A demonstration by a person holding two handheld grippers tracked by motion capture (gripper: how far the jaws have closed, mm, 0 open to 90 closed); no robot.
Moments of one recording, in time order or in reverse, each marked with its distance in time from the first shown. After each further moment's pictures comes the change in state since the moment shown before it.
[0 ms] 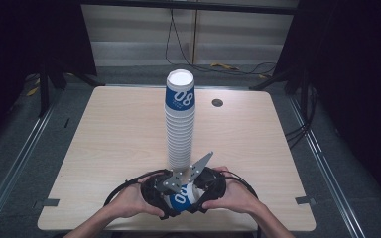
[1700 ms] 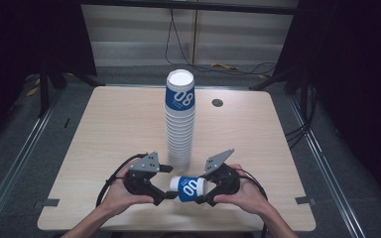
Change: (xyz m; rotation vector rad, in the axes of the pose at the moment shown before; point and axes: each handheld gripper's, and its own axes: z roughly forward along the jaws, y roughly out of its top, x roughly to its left) left arm 0.013 -0.026 -0.051 -0.505 0.045 -0.195; right arm -0.007 -0.027 -0.026 -0.181 -0.125 0.056
